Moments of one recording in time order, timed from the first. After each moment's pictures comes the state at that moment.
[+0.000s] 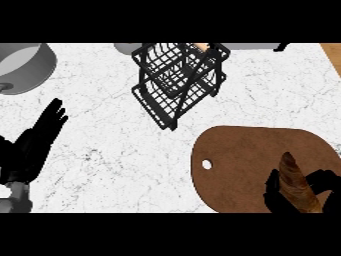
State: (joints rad) left arm -0.05 0.37 -0.05 -1.54 0.26 0.06 0.17; right arm 0.28 -0.21 0.39 -2.27 1.38 -0.03 0.93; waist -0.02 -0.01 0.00
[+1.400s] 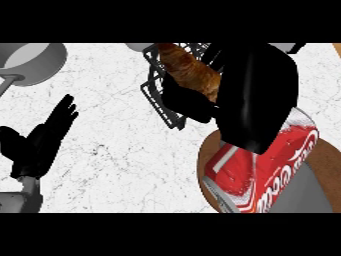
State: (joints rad) left arm -0.09 0.32 -0.06 -1.55 0.21 0.04 0.19; right arm -0.81 -0.01 0.34 -1.79 1.21 0.16 1.12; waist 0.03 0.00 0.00
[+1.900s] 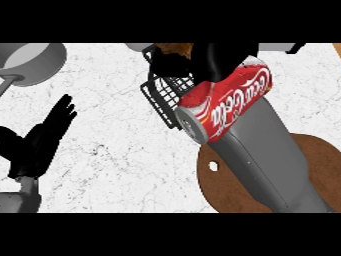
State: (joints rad) left arm -0.09 0.31 -0.05 -1.55 0.20 0.02 0.19; right arm -0.99 -0.01 0.26 -1.44 1.11 0.05 1.13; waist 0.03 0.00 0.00
